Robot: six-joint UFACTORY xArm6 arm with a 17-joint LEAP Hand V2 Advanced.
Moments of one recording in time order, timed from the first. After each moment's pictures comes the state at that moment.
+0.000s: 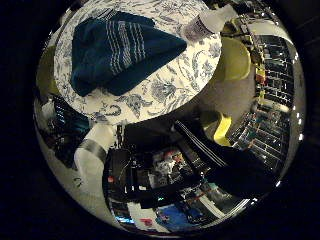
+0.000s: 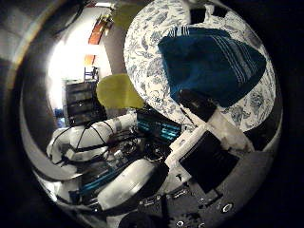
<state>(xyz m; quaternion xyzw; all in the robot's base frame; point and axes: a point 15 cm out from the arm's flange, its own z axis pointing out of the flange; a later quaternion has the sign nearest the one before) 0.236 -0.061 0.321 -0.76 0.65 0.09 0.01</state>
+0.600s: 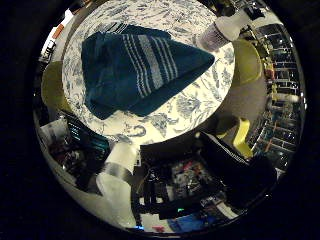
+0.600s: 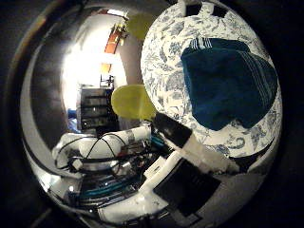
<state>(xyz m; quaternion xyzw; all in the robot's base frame) 0.267 -0.036 0.314 -0.72 0.67 0.07 0.18</state>
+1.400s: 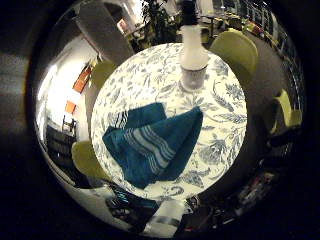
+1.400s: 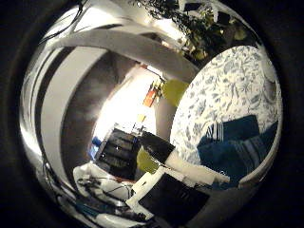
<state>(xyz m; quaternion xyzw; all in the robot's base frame) 0.311 -0.176 0.372 -0.52 0.71 -0.04 0.48</state>
